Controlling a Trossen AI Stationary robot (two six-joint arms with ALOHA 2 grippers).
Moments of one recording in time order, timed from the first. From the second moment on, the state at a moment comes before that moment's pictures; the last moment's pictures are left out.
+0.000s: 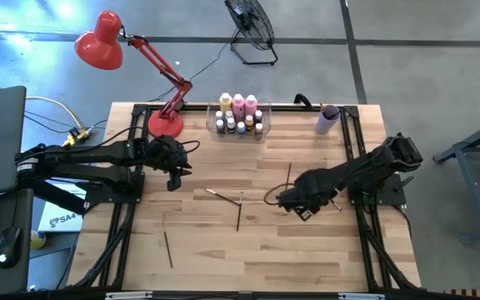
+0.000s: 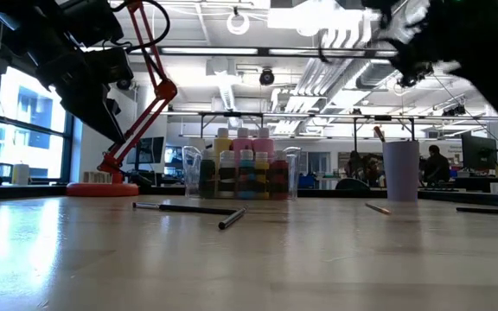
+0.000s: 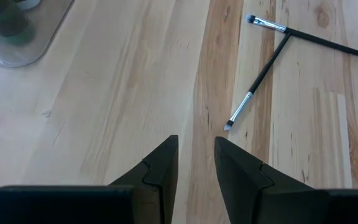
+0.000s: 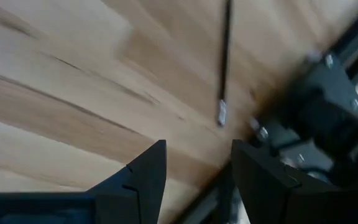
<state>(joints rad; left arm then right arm) 0.26 0.86 0.50 -0.44 0.11 0.00 0.29 1.64 1.25 -1.51 -0.06 1.21</state>
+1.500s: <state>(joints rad) 0.26 0.86 0.50 -0.39 0.11 0.00 0.39 0.99 0.52 -0.96 -0.06 1.40</state>
